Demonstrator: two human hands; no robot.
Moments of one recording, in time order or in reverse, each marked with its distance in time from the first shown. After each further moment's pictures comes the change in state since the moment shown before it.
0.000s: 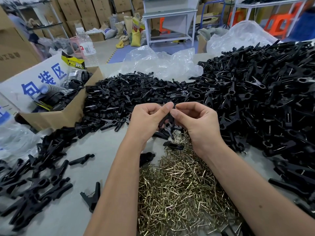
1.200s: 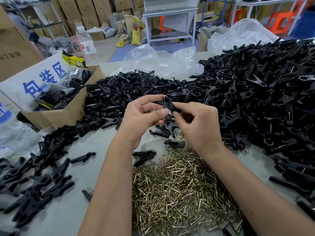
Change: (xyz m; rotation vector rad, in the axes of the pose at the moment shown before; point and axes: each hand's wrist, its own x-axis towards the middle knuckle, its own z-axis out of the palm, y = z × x) left_hand -0.005 0.005 -0.020 -0.209 -0.108 -0.030; right_hand -0.003 -0.003 -0.004 -0.921 -0.020 -0.631
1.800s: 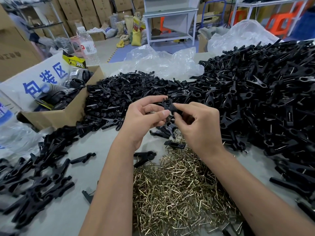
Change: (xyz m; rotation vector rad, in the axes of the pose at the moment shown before) left_hand 0.002 -0.004 0.000 0.001 -0.017 0.004; right_hand -0.001 -0.001 0.000 -0.054 0.034 -0.052
